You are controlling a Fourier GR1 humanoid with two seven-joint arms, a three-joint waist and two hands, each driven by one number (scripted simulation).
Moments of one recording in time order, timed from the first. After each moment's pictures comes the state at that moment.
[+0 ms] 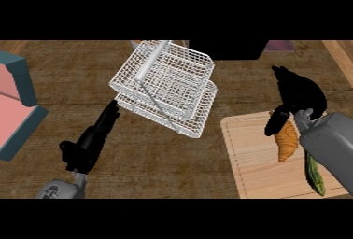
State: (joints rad) left arm -0.11 0.31 -0.30 -1.37 0.24 0.10 -0.12; right arm -0.63 -0.65 0.56 -1.39 0.37 0.15 0.95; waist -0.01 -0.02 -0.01
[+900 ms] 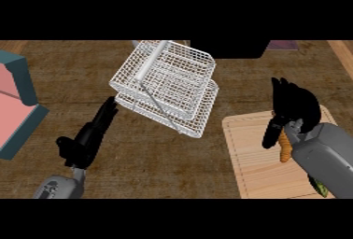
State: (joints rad) left arm -0.13 0.29 -0.26 -1.34 0.24 0.07 -0.13; right arm -0.60 -0.63 0.60 -1.52 0.41 0.27 1.18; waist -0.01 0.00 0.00
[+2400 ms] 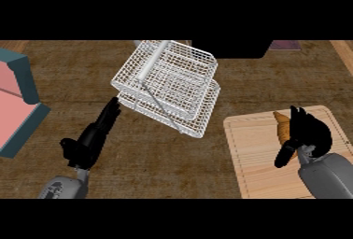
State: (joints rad) left arm -0.12 0.23 -0.21 -1.34 0.16 0.02 -0.12; right arm -0.29 -0.52 0.39 -1.45 0.66 0.24 1.05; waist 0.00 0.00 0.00
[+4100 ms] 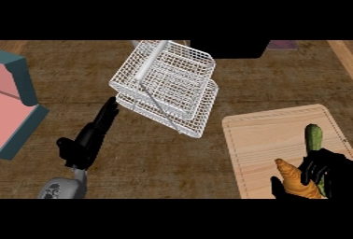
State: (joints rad) left arm -0.10 0.19 -0.14 -1.37 0.10 -0.04 -0.09; right arm 0.15 -0.37 0.29 -2.28 0.85 0.04 0.94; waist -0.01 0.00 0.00
